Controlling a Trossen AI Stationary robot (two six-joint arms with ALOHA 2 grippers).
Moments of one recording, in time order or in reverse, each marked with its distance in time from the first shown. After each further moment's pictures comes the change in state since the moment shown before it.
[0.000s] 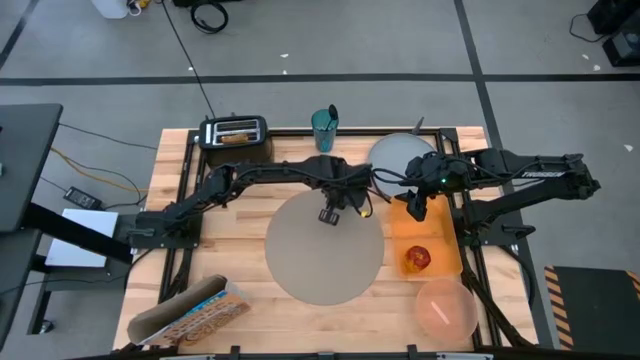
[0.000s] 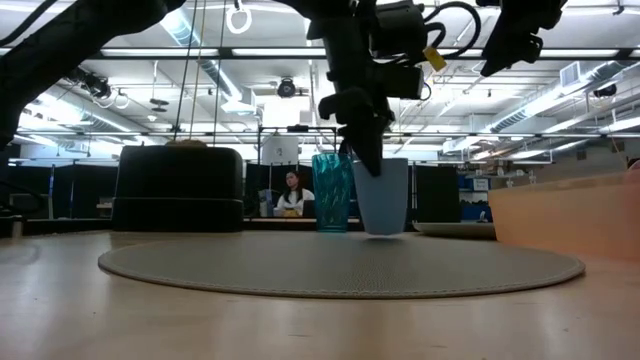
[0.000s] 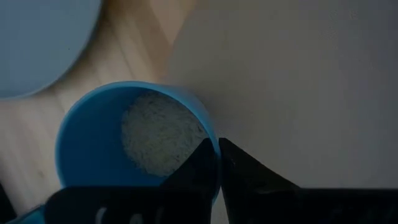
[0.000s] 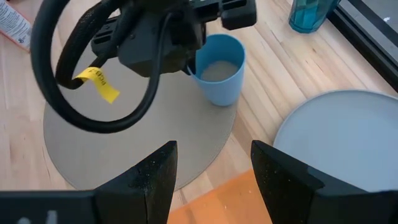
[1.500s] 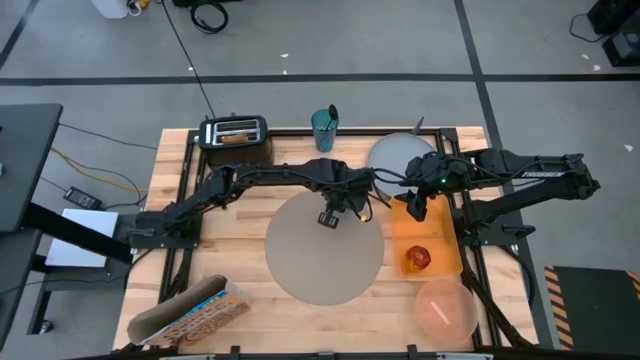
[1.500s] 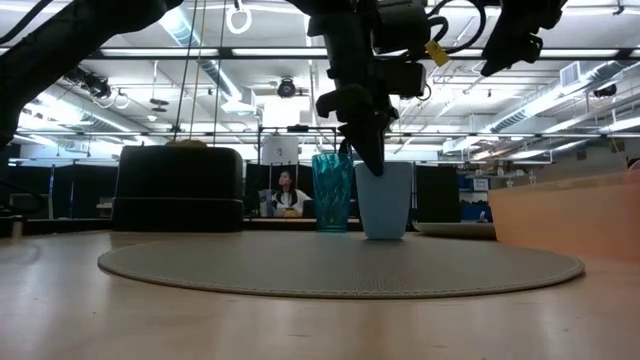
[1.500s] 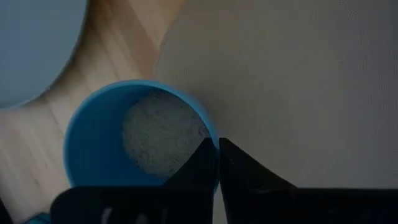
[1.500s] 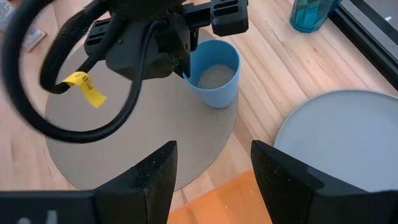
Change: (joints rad) left arm -0.014 0.000 0.001 -0.015 0.003 0.024; right arm 0.000 0.000 0.000 0.000 -0.004 0.000
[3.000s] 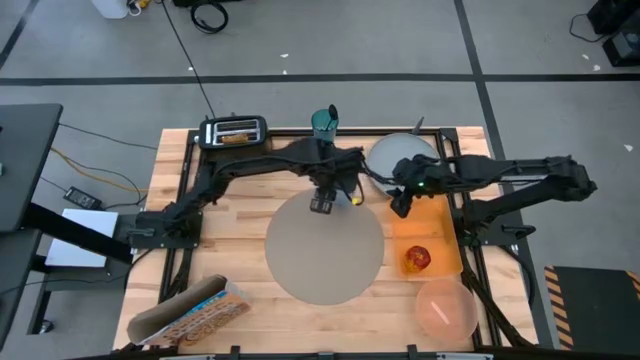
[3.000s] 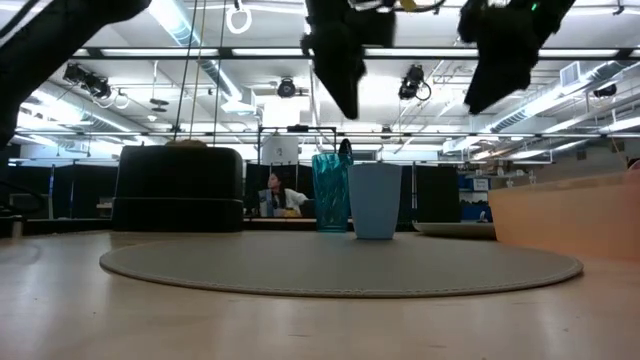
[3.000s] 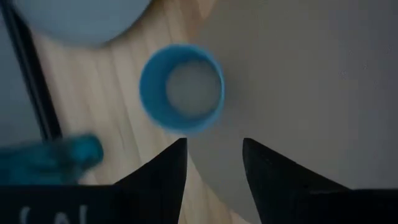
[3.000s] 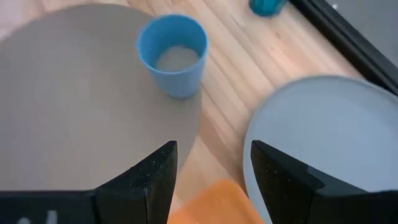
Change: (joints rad) left arm 0.026 -0.118 0.144 -0.261 -0.061 -0.157; right arm -0.084 0.099 -0.134 0.130 0.108 0.016
